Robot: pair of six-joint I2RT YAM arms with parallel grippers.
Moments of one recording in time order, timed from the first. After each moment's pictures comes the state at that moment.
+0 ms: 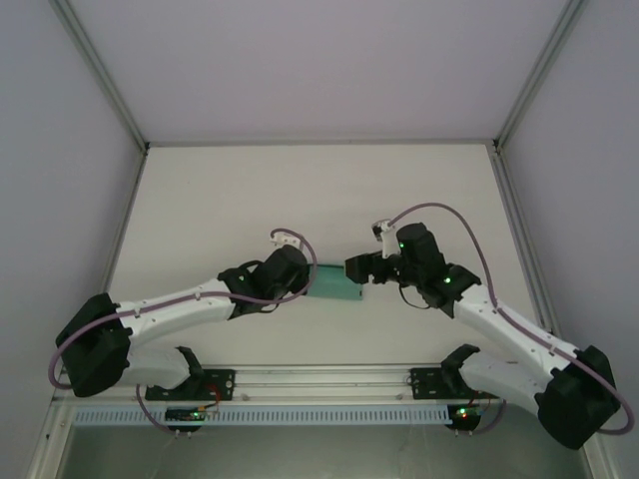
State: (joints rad) left arm -0.99 1.29 0.75 -0.28 -0.32 -0.68; right arm 0.59 0.99 0.66 -0.26 -0.27 0.42
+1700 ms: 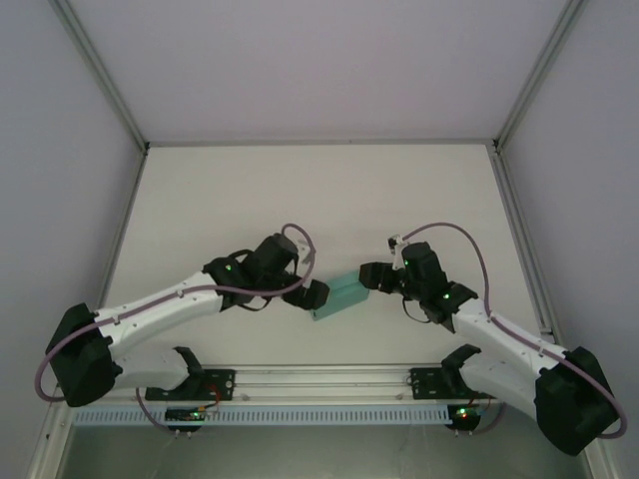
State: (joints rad) left arm -0.90 1.22 0.86 -0.52 0.10 -0.49; right arm 0.56 0.98 0.43 -0.09 -0.17 0.57
